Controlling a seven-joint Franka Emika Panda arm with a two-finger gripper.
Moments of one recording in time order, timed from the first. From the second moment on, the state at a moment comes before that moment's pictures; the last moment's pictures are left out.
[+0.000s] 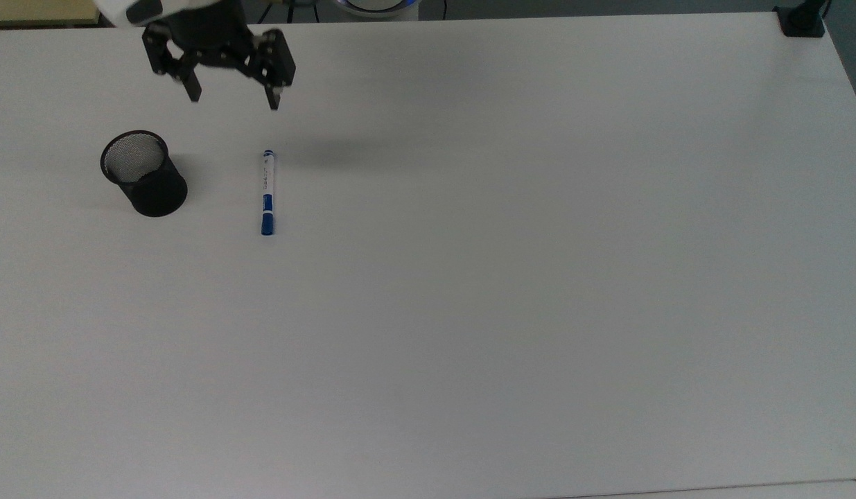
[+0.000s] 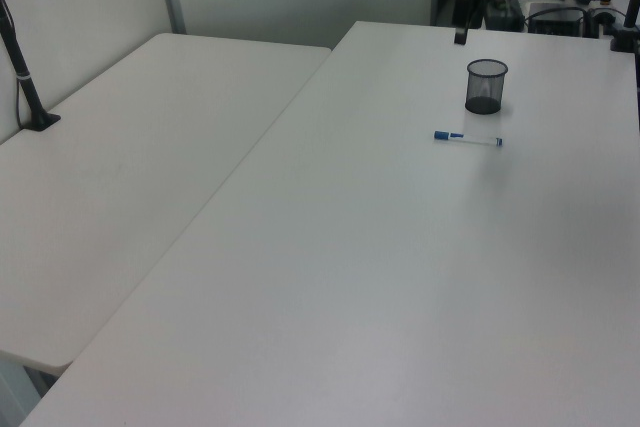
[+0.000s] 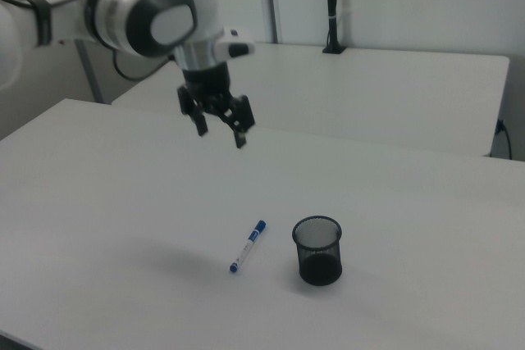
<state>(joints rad) -0.20 0.07 0.02 -1.71 0.01 1.85 -0.10</state>
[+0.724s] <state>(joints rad) -0.13 -0.10 0.03 -1.68 0.08 1.61 0.04</state>
